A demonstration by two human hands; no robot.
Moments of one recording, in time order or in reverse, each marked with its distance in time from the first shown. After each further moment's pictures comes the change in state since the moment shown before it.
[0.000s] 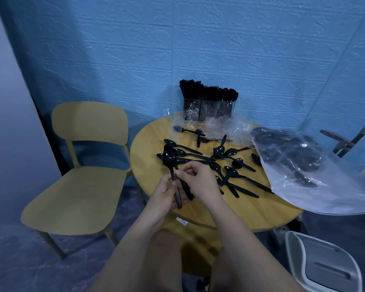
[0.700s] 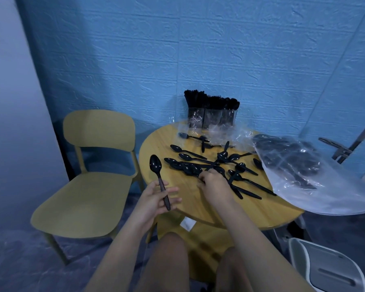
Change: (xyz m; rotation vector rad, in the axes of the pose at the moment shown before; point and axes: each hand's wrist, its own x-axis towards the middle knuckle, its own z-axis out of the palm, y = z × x) left_hand -0.015 0.003 -0.045 -0.127 0.062 -0.029; right_hand 0.002 0.026 -0.006 -0.736 0.037 -0.127
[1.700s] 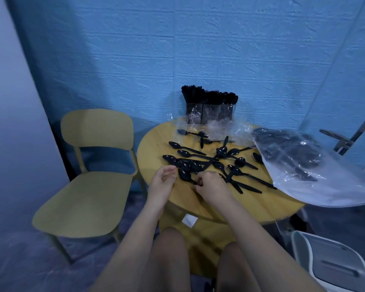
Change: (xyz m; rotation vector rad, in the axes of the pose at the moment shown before) left_hand 0.034 -0.007 0.024 0.349 0.180 0.218; right_hand -0.004 -0.004 -0.001 0.086 -0.119 0.029
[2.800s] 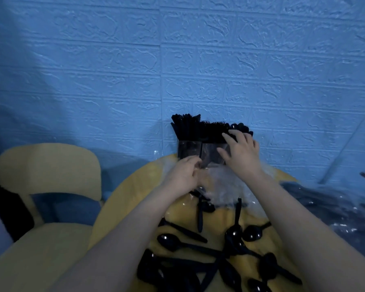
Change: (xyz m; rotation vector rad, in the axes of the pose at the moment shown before) left_hand 0.278 0.059 0.110 0.842 -0.352 0.438; right_hand 0.296 0.103 -0.086 -0.306 0.453 -0.090
